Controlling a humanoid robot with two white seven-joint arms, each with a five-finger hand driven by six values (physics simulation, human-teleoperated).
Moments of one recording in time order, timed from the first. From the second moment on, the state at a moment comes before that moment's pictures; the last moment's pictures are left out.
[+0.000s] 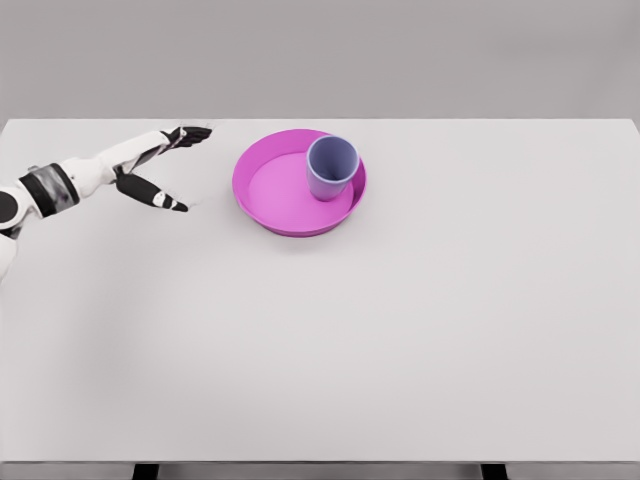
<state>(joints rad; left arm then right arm) -0.83 0.52 -0.73 -0.64 0.28 -0.61 -0.61 0.03 0.00 -0.05 0.00 0.10 -0.09 0.06</state>
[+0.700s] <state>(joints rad) -0.79 0.64 -0.72 -0.64 0.25 -0.61 -0.61 0.03 0.00 -0.05 0.00 0.10 -0.09 0.06</state>
